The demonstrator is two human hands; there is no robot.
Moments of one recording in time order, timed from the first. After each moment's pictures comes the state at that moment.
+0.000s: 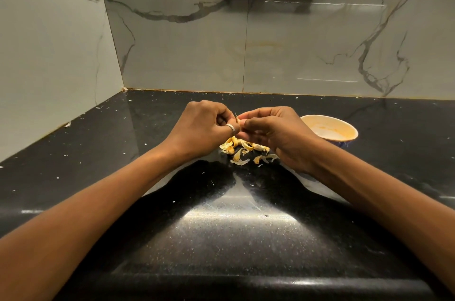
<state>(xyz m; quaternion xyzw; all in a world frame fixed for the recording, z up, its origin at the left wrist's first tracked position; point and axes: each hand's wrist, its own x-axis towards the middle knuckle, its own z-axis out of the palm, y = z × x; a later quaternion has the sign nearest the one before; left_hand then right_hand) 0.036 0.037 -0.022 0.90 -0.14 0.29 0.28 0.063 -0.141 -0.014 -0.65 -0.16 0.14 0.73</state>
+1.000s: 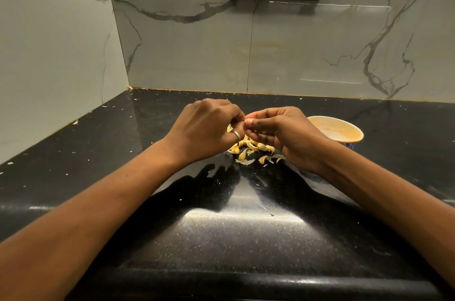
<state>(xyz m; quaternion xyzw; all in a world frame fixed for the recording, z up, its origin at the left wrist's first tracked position) 0.032 0.043 -0.019 0.89 -0.24 0.39 0.09 0.065 -0.143 -0.012 -0.66 -0.16 0.14 0.72</state>
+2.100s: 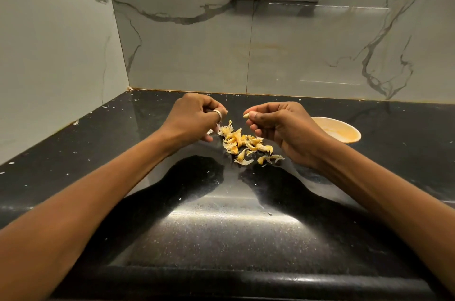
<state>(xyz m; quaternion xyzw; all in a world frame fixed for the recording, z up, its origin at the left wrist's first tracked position) 0.037 0.057 -0.013 0.86 -0.05 0.21 0.45 0.066 -0.146 -0.007 -0.65 -0.20 0.13 0.72</state>
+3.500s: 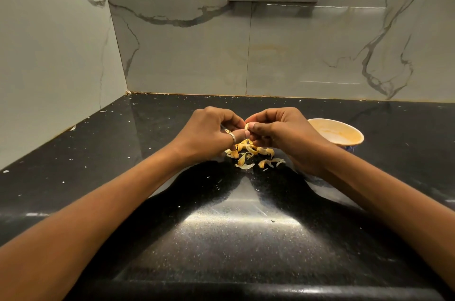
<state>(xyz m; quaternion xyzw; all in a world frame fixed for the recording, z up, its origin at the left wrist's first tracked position) 0.037 0.040 -0.023 0.89 -0.17 0.20 0.37 0.073 -0.147 -0.017 -0.75 -0.21 0.06 0.62</state>
